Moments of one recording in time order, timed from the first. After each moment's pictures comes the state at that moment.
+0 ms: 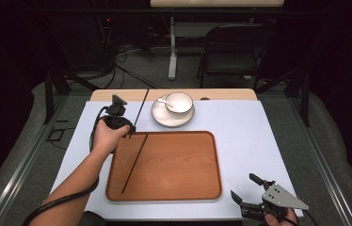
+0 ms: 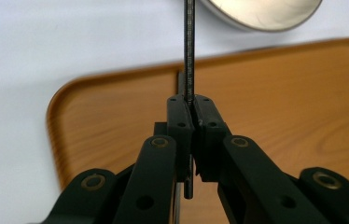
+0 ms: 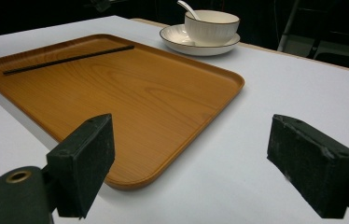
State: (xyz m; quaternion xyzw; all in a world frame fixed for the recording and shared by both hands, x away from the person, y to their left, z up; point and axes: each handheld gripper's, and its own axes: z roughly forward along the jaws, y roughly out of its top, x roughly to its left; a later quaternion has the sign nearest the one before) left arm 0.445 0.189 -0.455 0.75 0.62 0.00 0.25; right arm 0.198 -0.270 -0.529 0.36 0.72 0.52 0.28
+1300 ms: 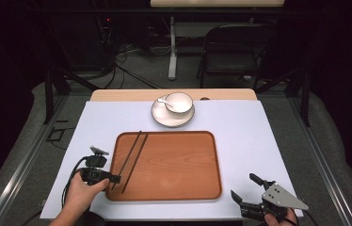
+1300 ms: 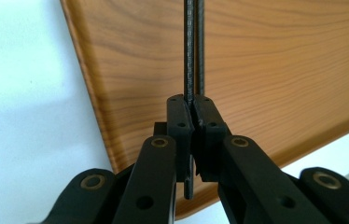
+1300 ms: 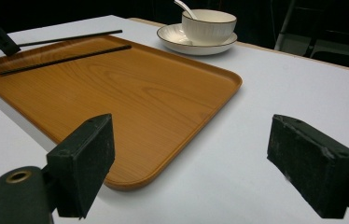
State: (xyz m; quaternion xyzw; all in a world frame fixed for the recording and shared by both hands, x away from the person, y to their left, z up) left arm 0.313 0.232 -0.515 0.76 0.60 -0.06 0.23; right arm 0.198 -0.270 -0.529 0.37 0.72 0.52 0.28
